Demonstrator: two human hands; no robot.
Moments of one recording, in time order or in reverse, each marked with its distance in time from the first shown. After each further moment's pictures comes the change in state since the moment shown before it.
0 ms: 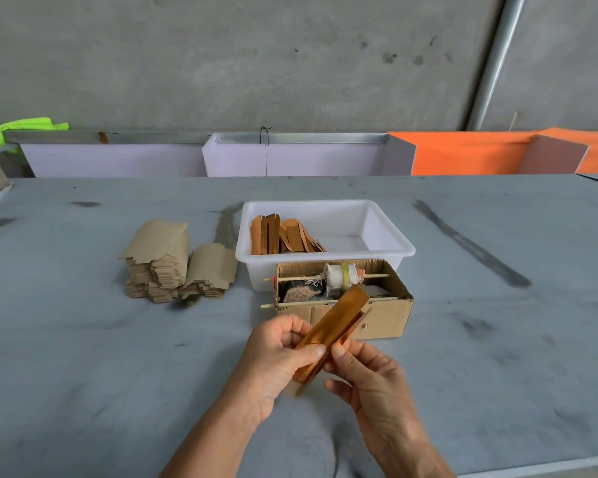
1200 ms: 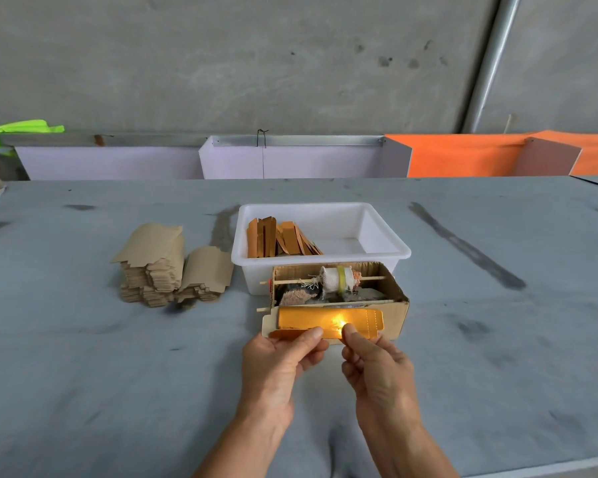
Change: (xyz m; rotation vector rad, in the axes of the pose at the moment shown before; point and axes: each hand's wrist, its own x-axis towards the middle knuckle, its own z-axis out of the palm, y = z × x) left_hand 0.003 -0.012 0.024 -0.568 0.243 -0.018; right_hand 0.009 -0.016 0.013 0.061 0.333 -0.010
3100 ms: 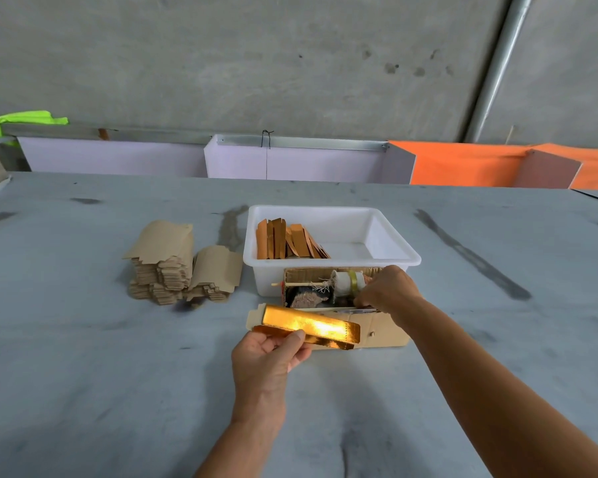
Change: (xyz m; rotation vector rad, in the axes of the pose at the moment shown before) left_hand 0.013 0.000 -0.028 -0.048 0.091 0.079; right_hand 0.101 -0.062 0.039 -1.410 0.026 -0.236
